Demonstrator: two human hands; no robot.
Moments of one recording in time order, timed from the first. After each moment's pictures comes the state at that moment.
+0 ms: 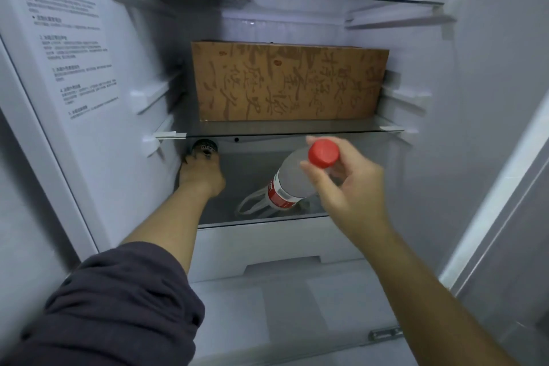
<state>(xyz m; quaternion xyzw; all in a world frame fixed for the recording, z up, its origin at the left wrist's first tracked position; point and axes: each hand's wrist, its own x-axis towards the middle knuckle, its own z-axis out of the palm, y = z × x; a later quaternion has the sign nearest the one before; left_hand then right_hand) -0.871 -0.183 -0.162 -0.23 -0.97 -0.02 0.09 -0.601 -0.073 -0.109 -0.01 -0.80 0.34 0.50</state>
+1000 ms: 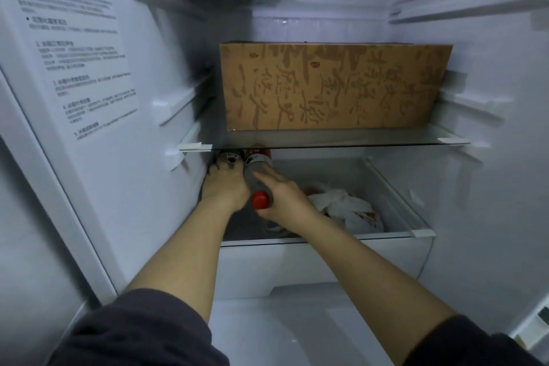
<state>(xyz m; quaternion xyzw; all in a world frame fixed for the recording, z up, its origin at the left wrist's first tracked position) -0.877 -0.186 -0.167 -0.23 -0.96 -0.12 0.09 -0.775 -0.069 -0.180 0.02 -0.95 0.28 0.16</state>
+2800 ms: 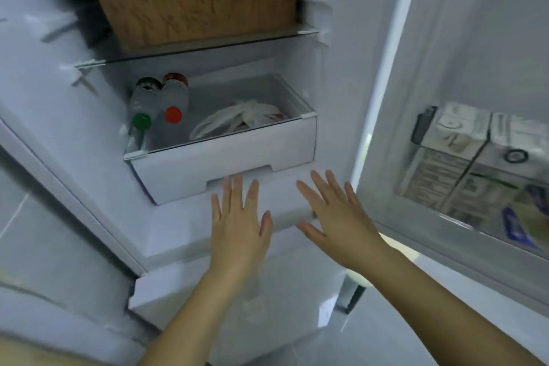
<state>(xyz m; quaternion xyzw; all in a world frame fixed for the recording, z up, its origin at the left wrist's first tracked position) -0.560 -0.221 -0.270 -0.41 -0.89 -0.19 0.10 -0.427 -0.081 -0.243 -0.21 -0.97 0.06 0.05</state>
